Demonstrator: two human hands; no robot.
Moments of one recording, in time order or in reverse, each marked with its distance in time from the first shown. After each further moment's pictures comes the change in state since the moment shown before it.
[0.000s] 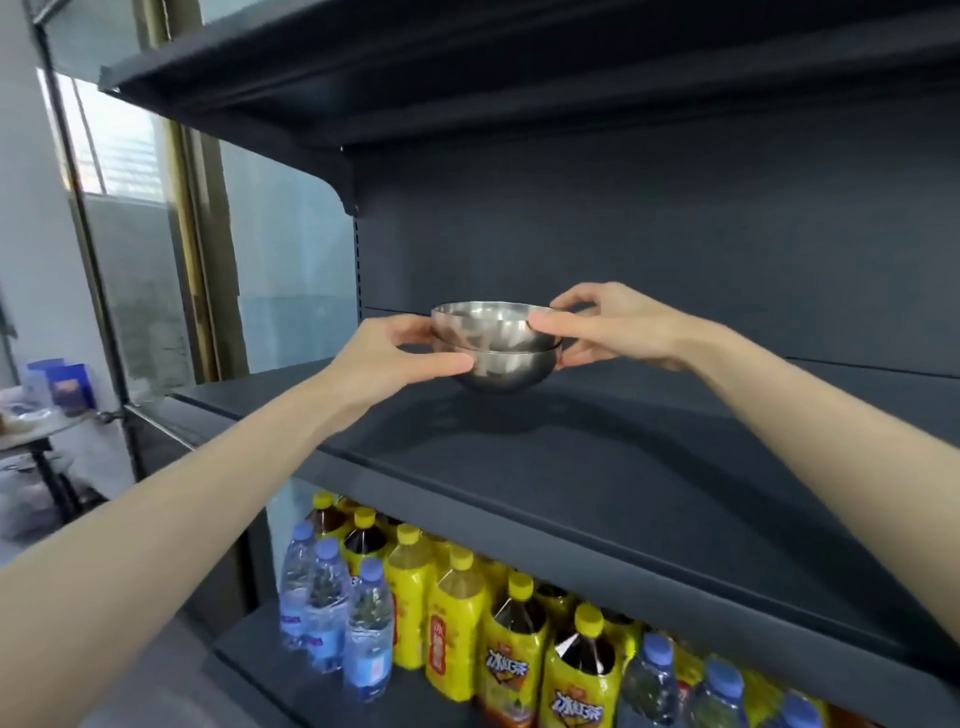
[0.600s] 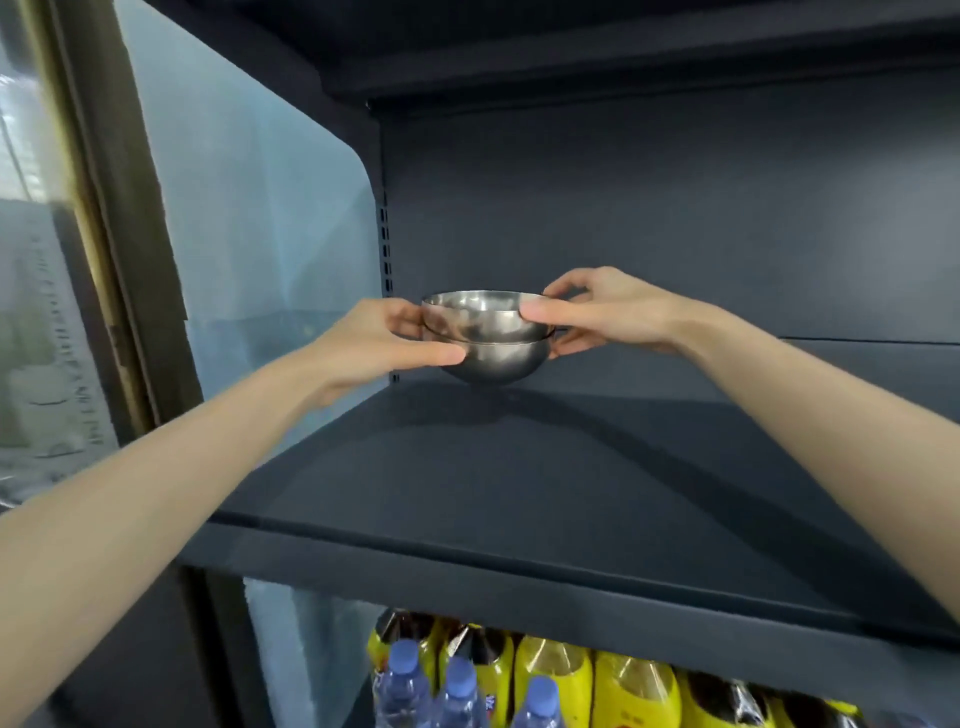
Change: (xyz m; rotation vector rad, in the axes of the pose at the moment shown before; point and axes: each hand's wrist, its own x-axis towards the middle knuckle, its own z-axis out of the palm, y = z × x) left_hand 0.164 -0.152 -0.194 -0.022 -0.295 0.104; right_hand 0.206 -0.046 0.148 -0.063 0.188 0.149
